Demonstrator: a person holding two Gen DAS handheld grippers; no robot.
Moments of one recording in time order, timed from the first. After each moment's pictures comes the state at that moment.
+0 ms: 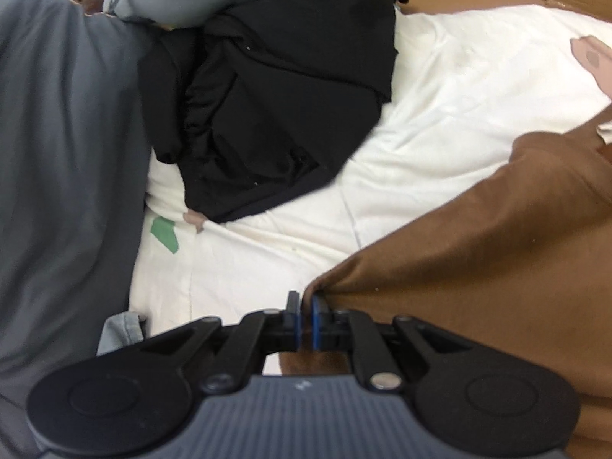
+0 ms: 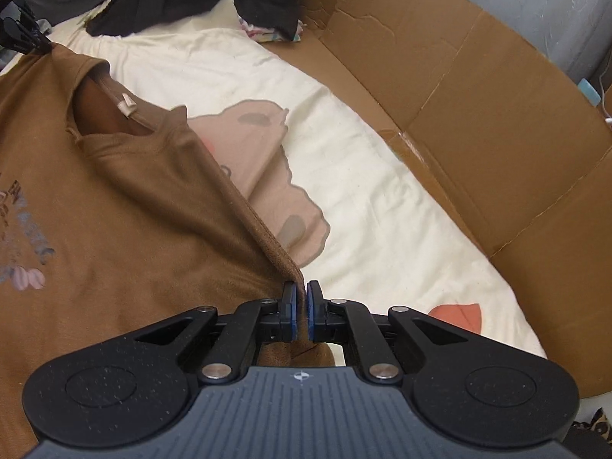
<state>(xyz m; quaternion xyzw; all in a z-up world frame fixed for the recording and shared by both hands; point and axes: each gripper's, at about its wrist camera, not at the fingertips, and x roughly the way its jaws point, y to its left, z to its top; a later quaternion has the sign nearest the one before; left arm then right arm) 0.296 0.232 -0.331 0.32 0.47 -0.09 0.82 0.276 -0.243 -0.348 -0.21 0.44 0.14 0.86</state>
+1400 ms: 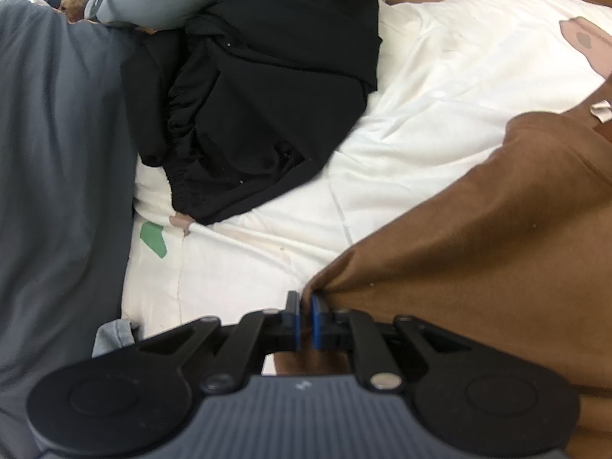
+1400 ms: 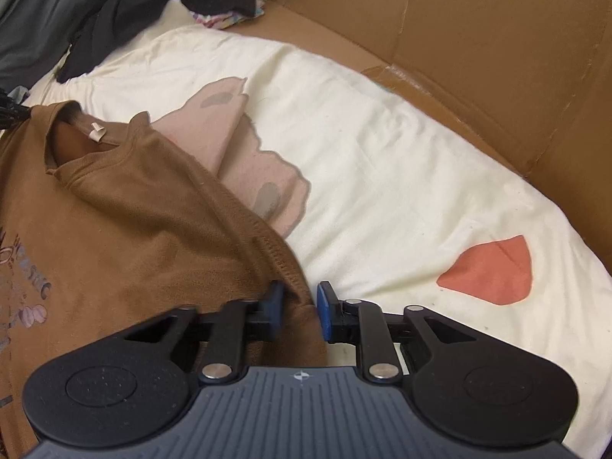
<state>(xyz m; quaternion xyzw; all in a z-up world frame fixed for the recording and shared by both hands) 0.296 0.230 -0.340 0.34 0.46 -0.10 0.81 0.309 -0.293 -0.376 -0.08 0.51 0.15 0.85</state>
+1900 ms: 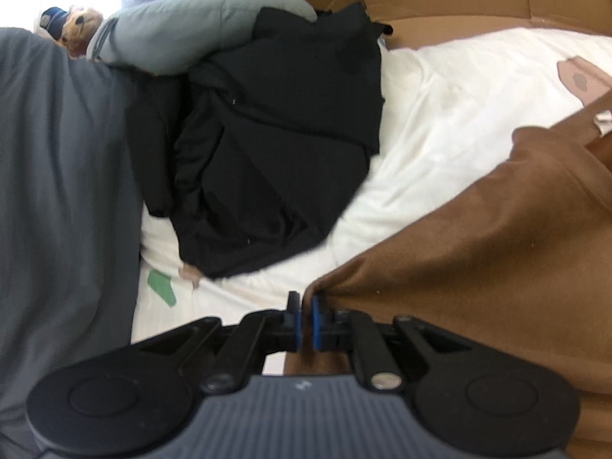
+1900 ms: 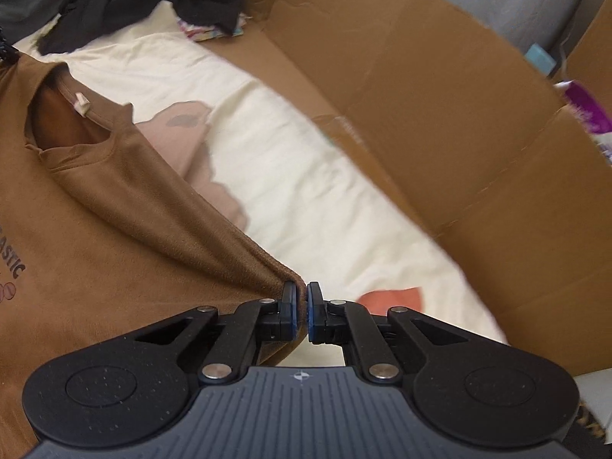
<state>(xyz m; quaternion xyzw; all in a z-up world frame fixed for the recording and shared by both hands) 0.315 0.209 -0.315 0.33 0.44 -0.12 0.83 0.303 -0.290 -0.324 -0.20 0.46 0.08 0.86</state>
